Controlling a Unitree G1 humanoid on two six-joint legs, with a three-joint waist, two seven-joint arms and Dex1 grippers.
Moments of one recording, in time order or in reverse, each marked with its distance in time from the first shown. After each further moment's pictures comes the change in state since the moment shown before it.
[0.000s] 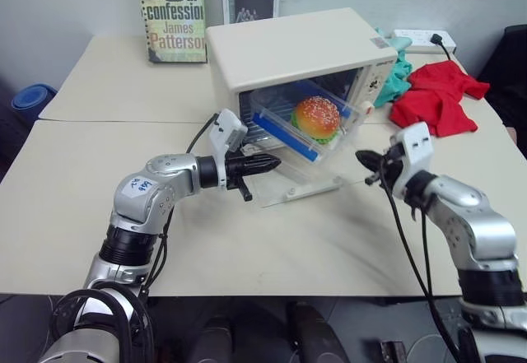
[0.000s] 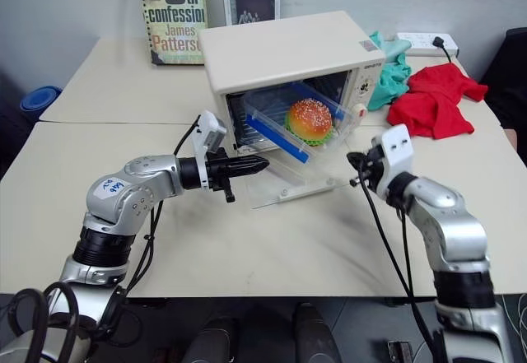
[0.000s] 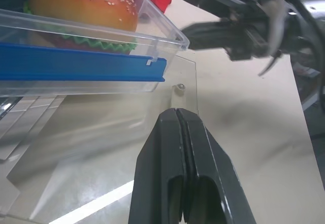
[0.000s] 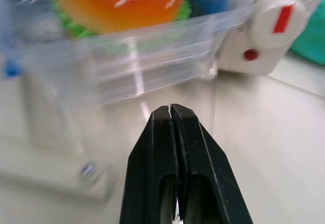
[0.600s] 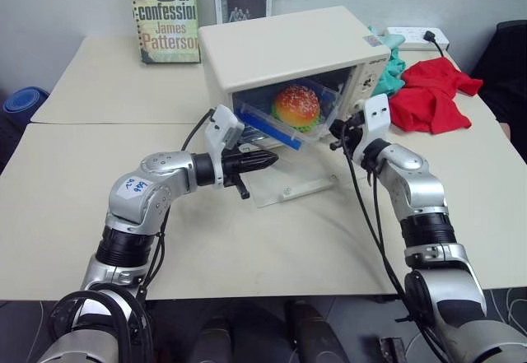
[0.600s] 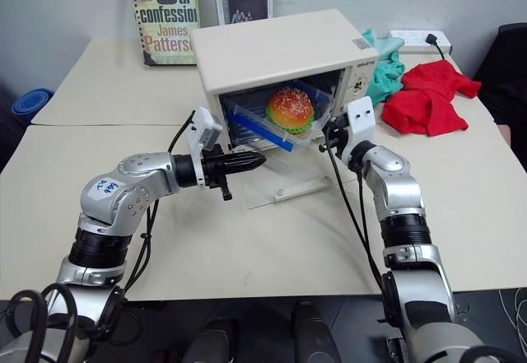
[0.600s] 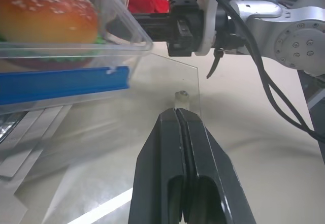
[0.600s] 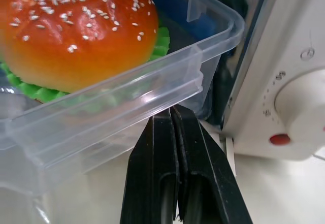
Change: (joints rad) left arm 0.006 0.006 0.021 -0.032 0.015 -0.001 0.009; right arm -0.306 0.190 0.034 0.487 -0.118 -0.285 -0.001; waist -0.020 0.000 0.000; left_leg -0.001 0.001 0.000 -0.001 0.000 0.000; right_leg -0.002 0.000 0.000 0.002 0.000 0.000
